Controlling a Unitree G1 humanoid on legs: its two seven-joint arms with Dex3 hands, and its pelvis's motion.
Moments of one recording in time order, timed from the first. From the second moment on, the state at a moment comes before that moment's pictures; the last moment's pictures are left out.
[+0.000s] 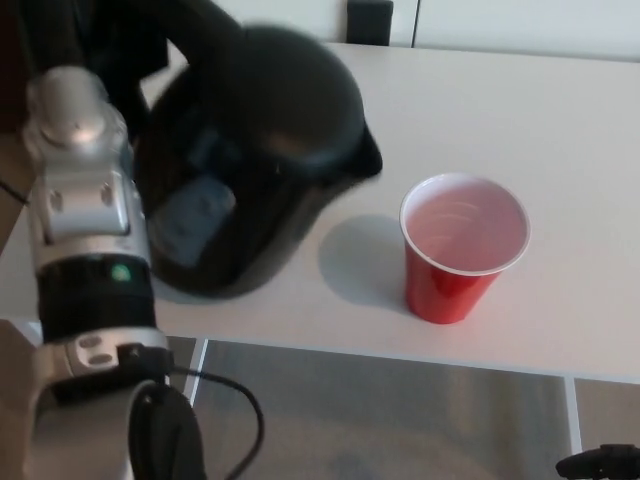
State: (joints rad) left_arm -0.83 0.00 0.47 0.42 0.36 0.25 0.11; right_arm -0.19 -0.40 0.03 1.21 -0.15 -0.25 0.20
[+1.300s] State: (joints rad) left_arm -0.76 0.29 0.05 0.42 0.15 0.39 -0.04; right_arm -0.23 -0.40 0.05 1.17 -0.16 -0.22 0.19
